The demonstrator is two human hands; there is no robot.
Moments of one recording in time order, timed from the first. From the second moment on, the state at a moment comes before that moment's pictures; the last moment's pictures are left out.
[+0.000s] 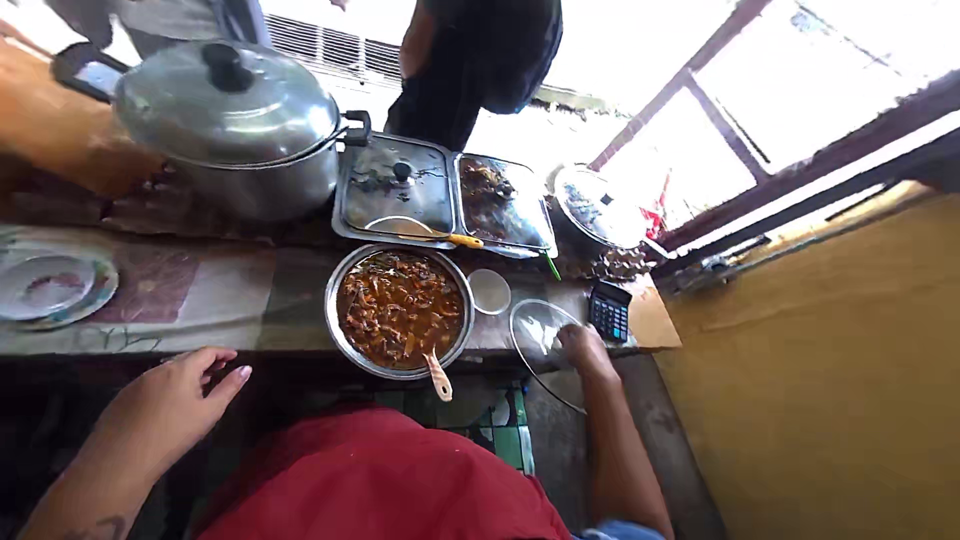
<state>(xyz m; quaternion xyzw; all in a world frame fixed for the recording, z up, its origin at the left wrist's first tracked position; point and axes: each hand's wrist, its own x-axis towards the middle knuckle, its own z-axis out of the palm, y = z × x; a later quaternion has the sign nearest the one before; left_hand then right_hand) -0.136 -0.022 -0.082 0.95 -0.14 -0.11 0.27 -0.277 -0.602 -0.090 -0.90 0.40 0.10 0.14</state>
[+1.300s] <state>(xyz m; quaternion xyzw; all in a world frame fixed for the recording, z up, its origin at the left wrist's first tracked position) -0.110 0.102 -0.115 0.91 0.13 -0.06 0.38 -0.107 -0.352 -0.092 -0.99 0.07 0.03 0.12</state>
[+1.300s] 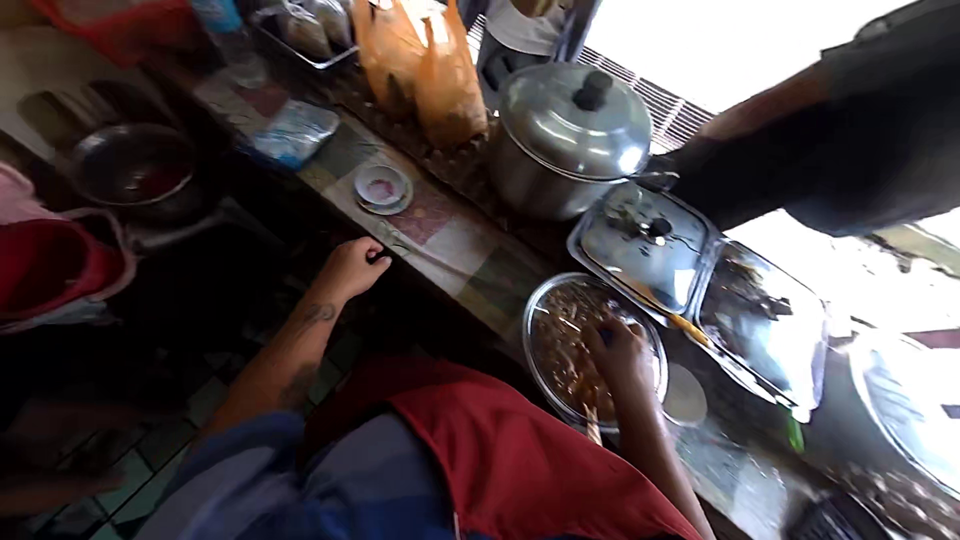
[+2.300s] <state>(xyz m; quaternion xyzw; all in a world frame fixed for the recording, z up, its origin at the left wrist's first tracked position) 0.111 0.047 -0.173 0.78 -0.18 -0.39 0.45 -0.024 -0.084 -0.056 -0.96 0.02 -0.06 0.29</state>
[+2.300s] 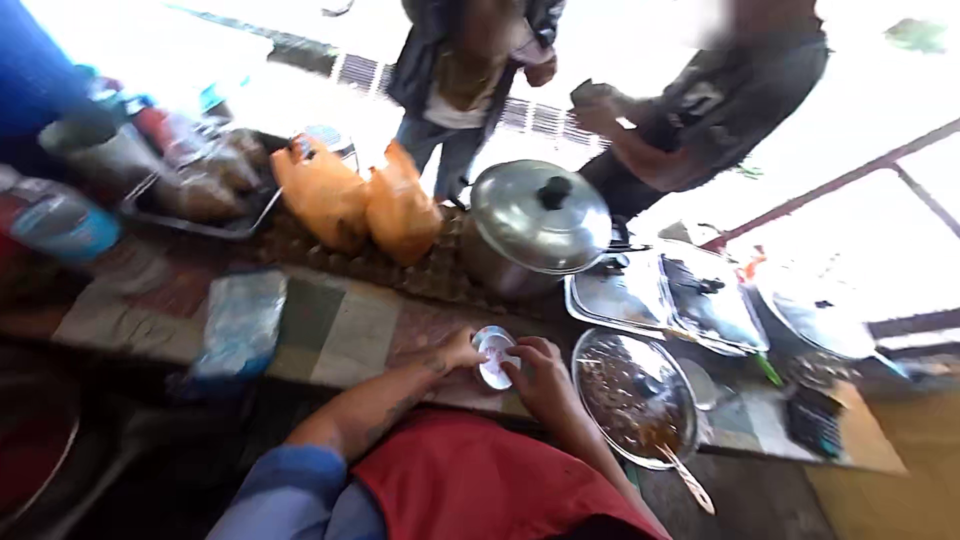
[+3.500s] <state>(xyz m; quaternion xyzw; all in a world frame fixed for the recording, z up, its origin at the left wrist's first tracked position) 0.061 0.196 -0.160 0.84 -0.25 -0.20 0.45 0.006 -0.025 -0.074 -0.91 -0.03 0.30 0.27</state>
